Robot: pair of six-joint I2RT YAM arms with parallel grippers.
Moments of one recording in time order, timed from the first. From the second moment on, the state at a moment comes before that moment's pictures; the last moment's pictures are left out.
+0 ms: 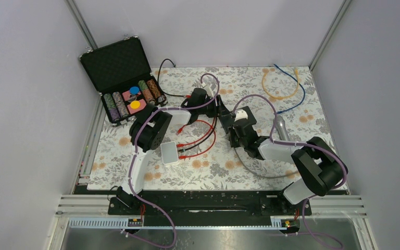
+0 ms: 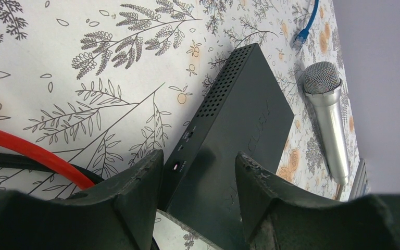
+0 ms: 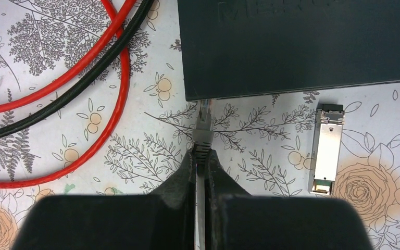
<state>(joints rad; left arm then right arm) -0.57 2.27 1.43 0.37 0.45 -0.68 0.63 1.53 0.60 0.19 0.18 0.35</state>
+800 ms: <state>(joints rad) -0.57 2.26 1.35 0.48 0.46 -0.65 0.59 1.55 0.57 0.28 0.12 0.25</state>
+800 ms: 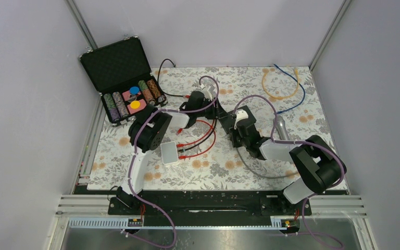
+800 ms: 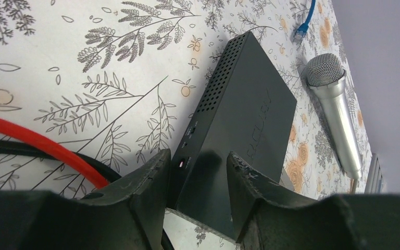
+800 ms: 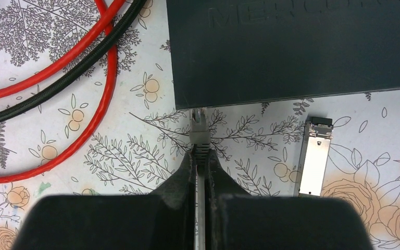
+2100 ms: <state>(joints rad) -0.65 2.18 1.19 0.57 0.22 -0.61 0.52 1.55 0.62 0.16 0.02 0.17</state>
